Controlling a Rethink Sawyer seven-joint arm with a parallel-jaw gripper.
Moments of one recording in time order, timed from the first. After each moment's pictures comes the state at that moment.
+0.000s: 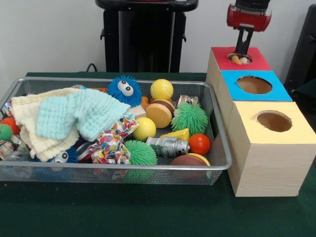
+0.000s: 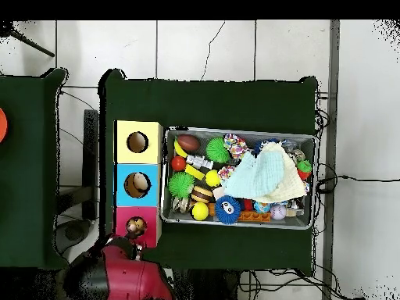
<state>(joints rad) 0.34 -0.82 -0.19 2.19 0.29 0.20 1.88</state>
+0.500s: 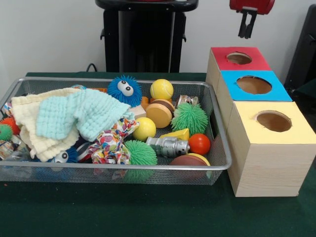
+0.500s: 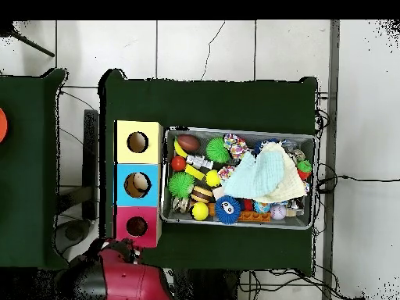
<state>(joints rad) 0.33 -0.91 -0.21 2.18 0.29 0.33 1.88</state>
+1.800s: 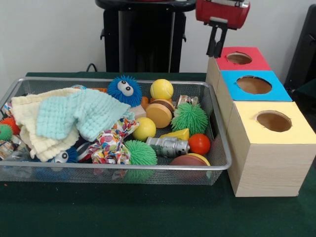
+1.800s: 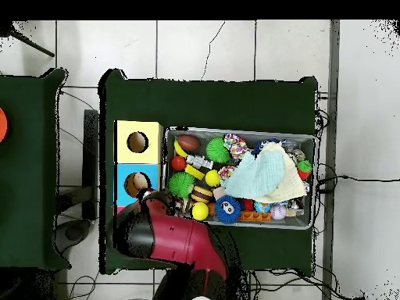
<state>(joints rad) 0.13 -0.83 -0.25 1.93 0.16 0.34 1.88</state>
